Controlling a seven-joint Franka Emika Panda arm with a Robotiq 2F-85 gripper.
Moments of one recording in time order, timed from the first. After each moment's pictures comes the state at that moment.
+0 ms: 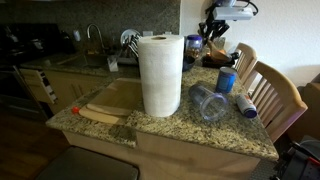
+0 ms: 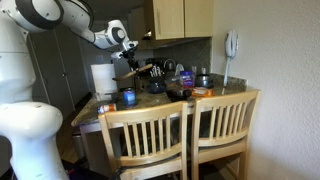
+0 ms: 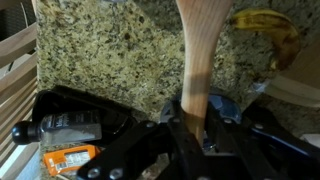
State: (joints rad) arm 0.08 0.04 -0.01 -1.82 -0.21 2.18 0.69
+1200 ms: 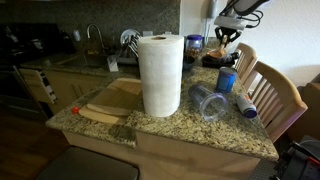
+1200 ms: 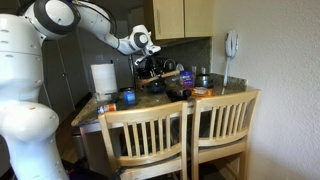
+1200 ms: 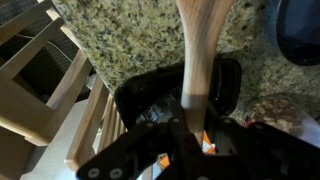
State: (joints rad) arm -0.05 0.20 -0.14 -1.73 -0.23 2.23 1.15
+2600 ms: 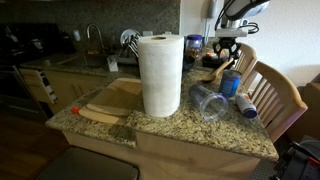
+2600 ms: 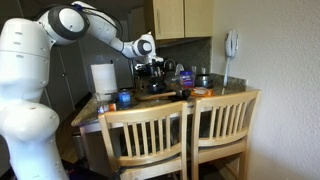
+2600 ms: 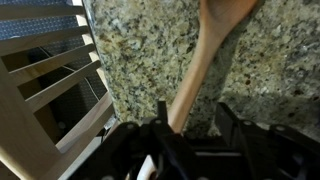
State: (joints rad) arm -0.04 0.30 -0.16 -1.67 -0.05 1.99 0.88
